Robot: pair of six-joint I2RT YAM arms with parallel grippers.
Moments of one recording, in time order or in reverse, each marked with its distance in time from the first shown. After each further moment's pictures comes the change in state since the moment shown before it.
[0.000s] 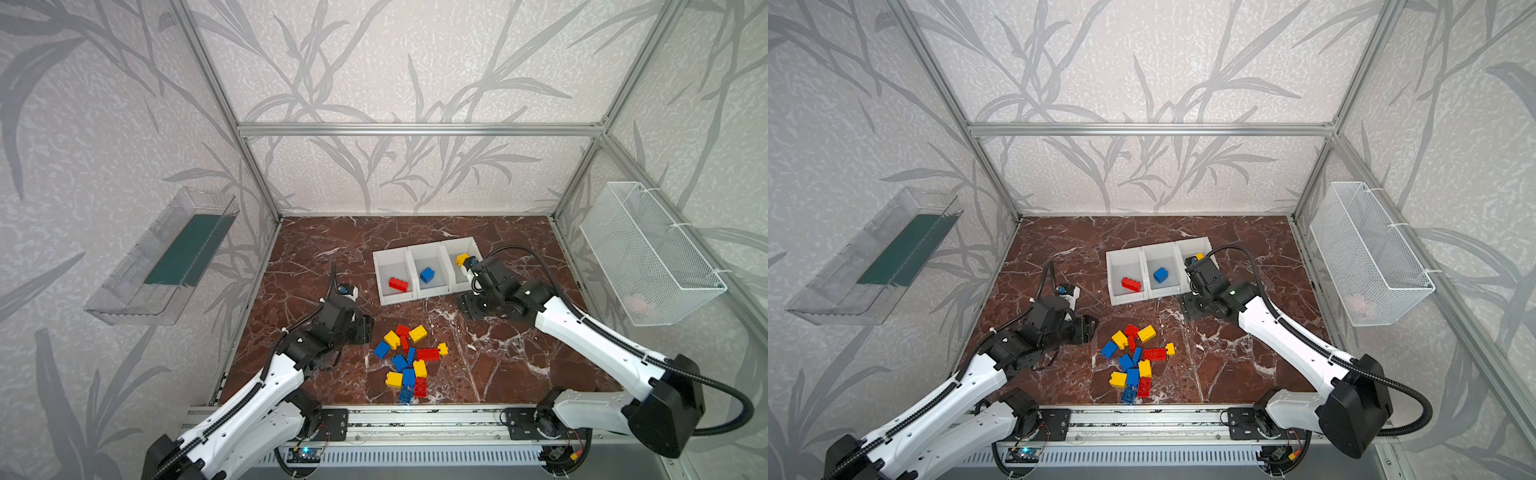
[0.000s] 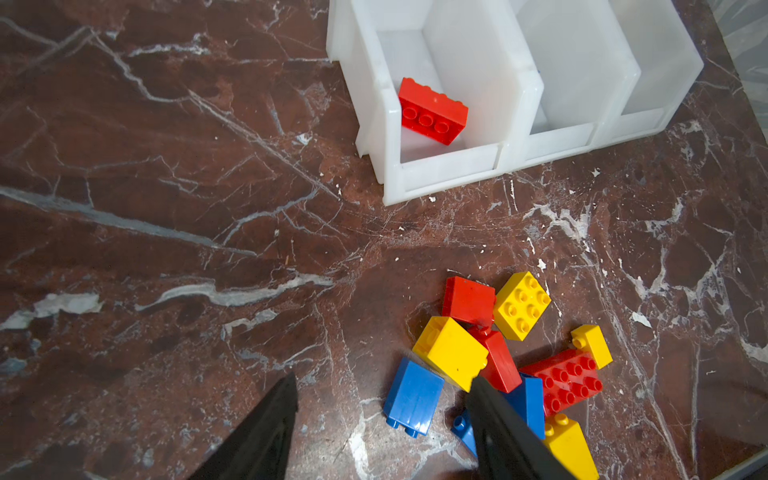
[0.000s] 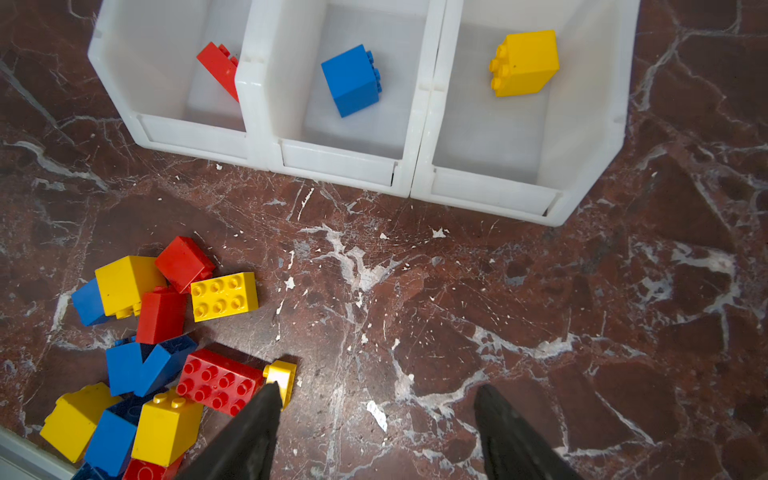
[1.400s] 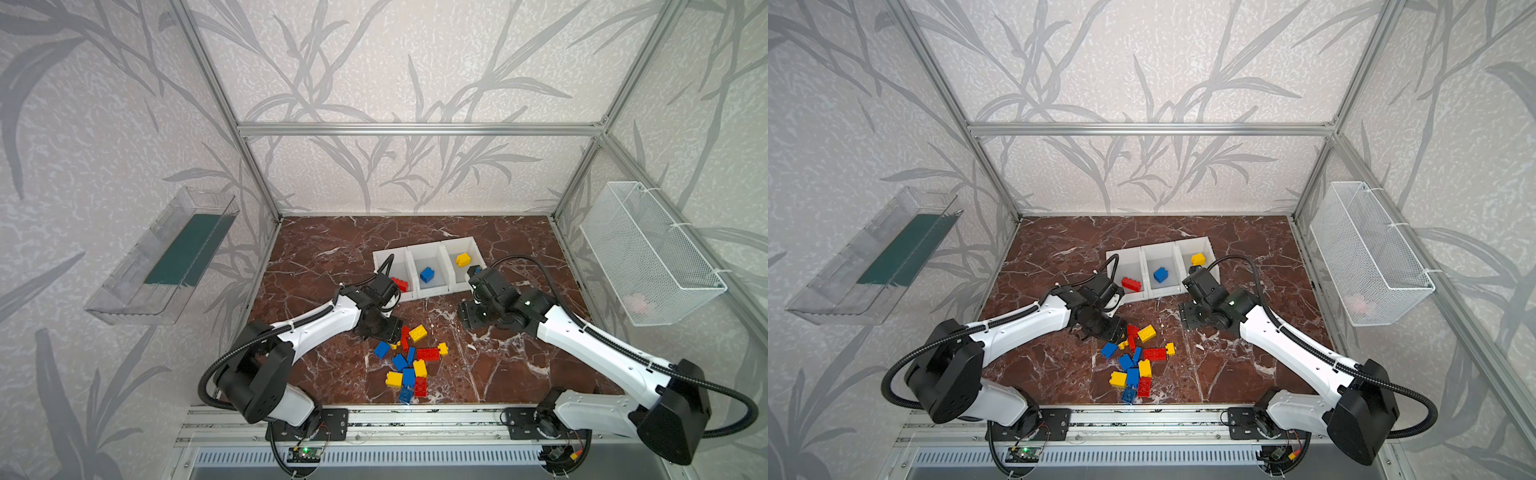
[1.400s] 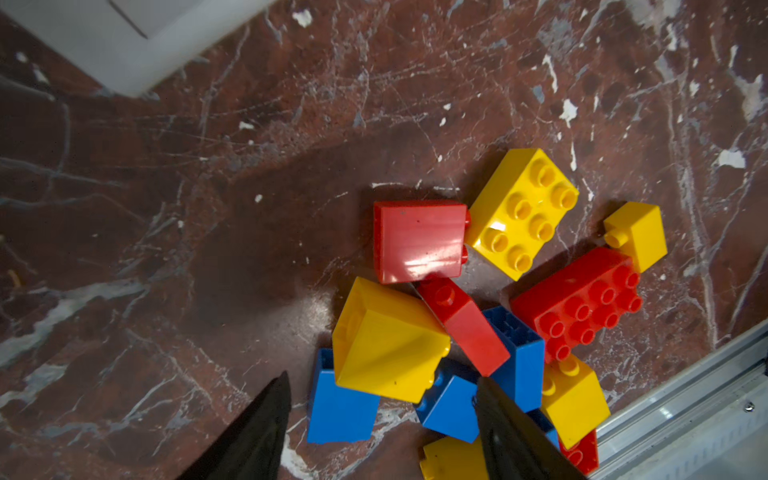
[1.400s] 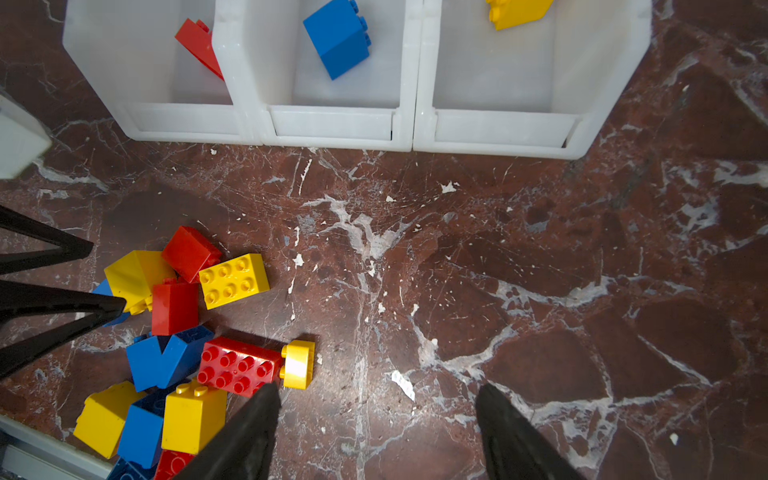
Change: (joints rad) left arm -0.098 0.663 0.305 -0.153 0.243 0.158; right arm 0.068 -0.014 -0.044 -0.030 0.029 0.186
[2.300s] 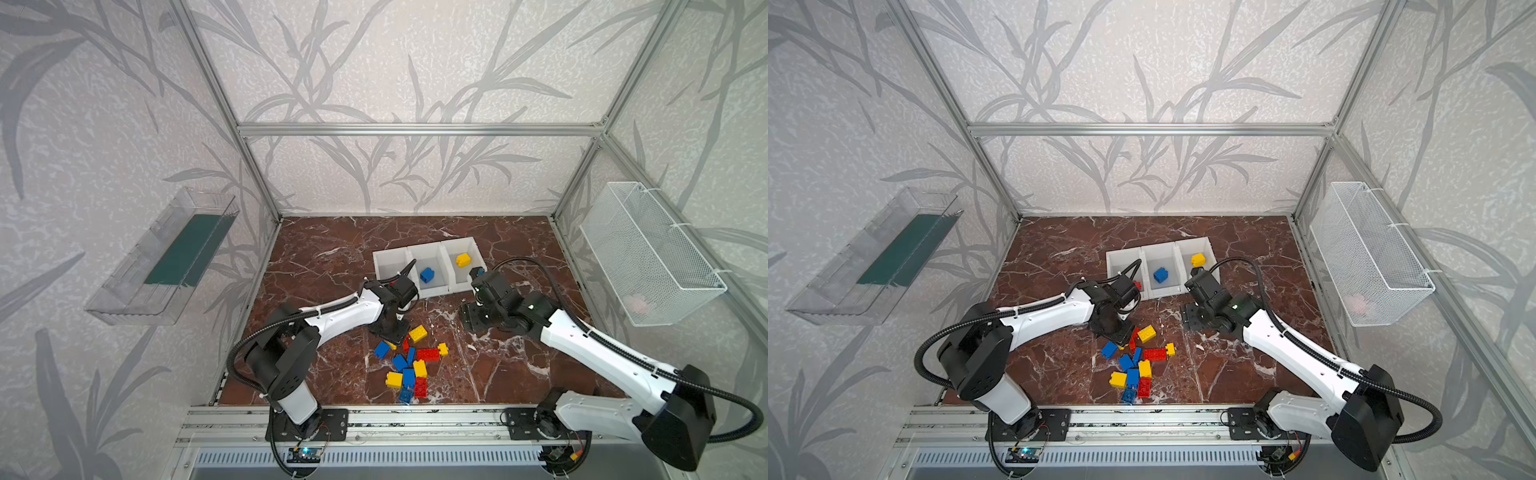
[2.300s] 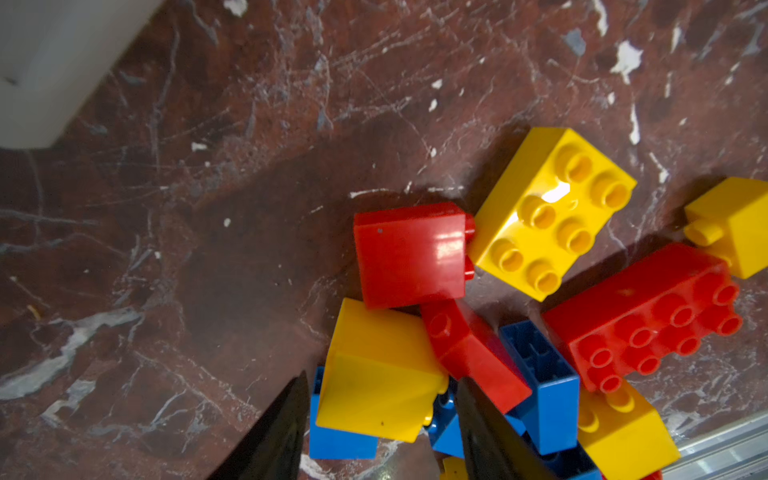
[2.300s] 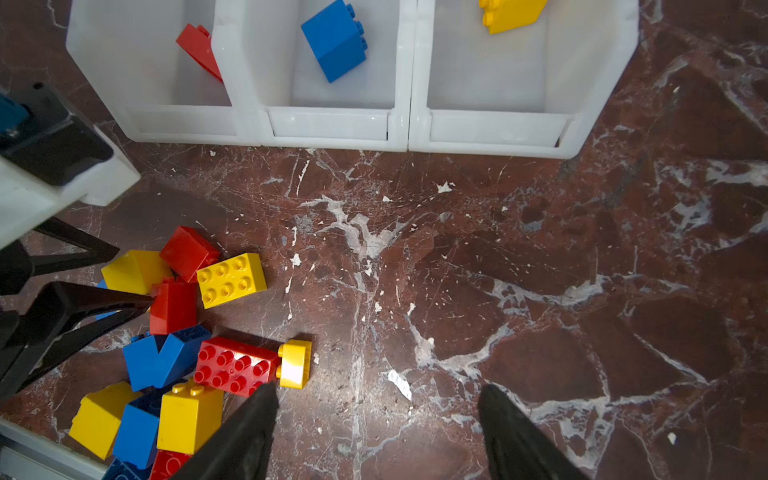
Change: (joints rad) left arm -0.085 0.145 0.138 -0.125 -0.128 0.039; right arm 0.000 -0.034 -0.032 0.018 0.008 -0.002
